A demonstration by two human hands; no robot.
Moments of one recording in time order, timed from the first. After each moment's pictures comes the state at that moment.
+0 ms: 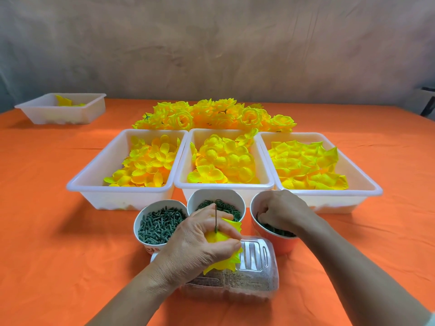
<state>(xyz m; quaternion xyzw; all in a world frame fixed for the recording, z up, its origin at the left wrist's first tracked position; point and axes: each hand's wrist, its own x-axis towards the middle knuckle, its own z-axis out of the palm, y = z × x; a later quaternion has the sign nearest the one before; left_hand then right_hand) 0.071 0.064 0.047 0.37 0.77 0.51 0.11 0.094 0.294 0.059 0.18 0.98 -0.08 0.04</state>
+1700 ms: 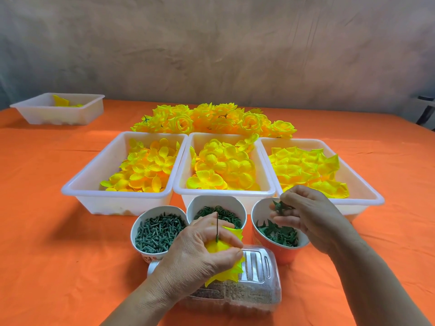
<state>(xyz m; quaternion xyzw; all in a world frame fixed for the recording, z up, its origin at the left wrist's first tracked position) 0.074 0.064 0.051 0.36 0.74 0.55 0.13 0.130 0.291 0.089 0.26 0.66 -0.69 -0.14</state>
